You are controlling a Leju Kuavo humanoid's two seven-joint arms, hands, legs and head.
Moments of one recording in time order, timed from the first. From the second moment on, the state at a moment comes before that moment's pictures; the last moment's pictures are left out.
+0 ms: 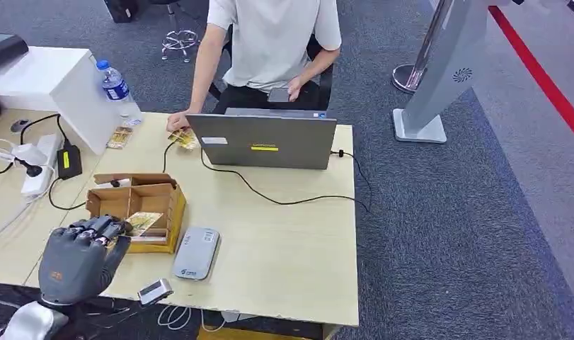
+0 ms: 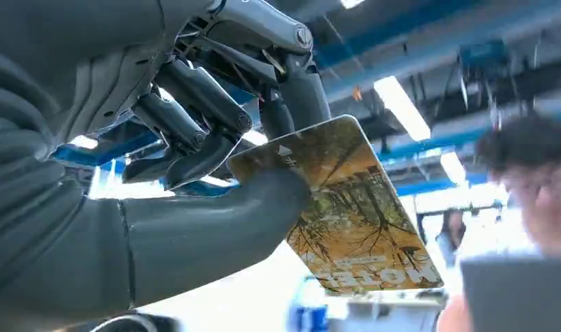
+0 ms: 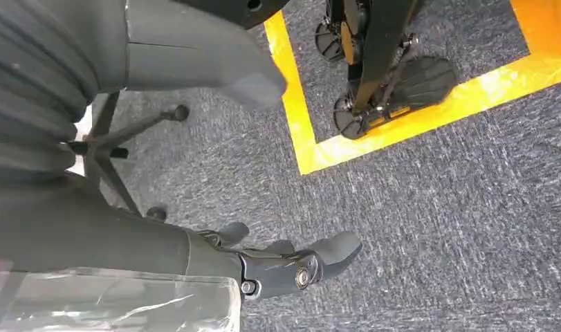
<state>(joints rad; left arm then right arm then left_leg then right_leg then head) 0.25 0.46 -0.15 -1.97 -1.21 0.50 -0.02 -0.03 0.08 -1.09 -0.26 0.85 -0.05 -0.07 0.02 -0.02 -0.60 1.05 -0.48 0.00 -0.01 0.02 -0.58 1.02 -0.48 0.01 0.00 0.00</state>
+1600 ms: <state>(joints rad) -0.44 0.48 0.02 -1.16 -0.54 0.43 -0.32 -0.06 0.07 -1.02 -0.23 0.98 -0.04 -0.06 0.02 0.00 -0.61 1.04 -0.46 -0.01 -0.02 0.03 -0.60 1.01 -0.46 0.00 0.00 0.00</state>
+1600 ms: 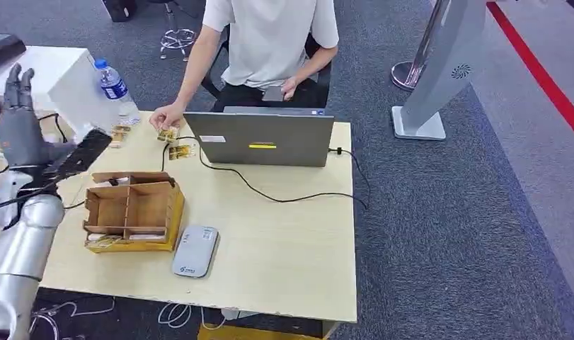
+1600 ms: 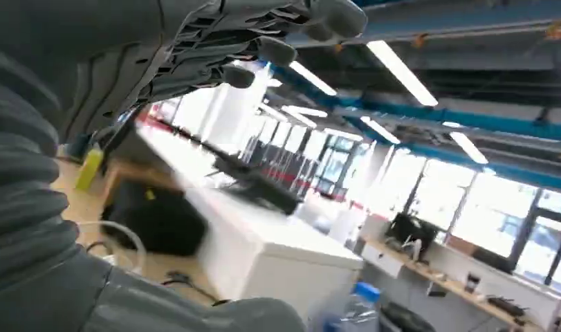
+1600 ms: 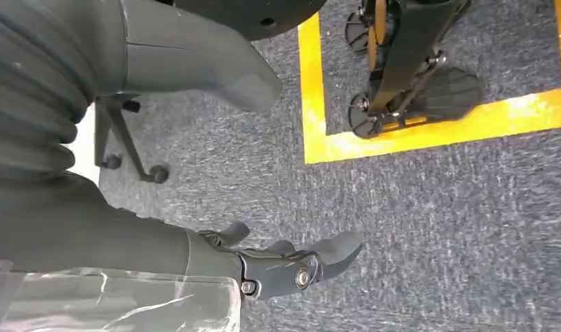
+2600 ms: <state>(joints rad) -0.11 0.29 1.31 -0.27 0.35 -0.01 -0.24 -0.08 0.03 -1.04 -0.23 1.07 0.01 -0.12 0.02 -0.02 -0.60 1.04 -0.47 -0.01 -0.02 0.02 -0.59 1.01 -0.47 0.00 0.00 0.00</state>
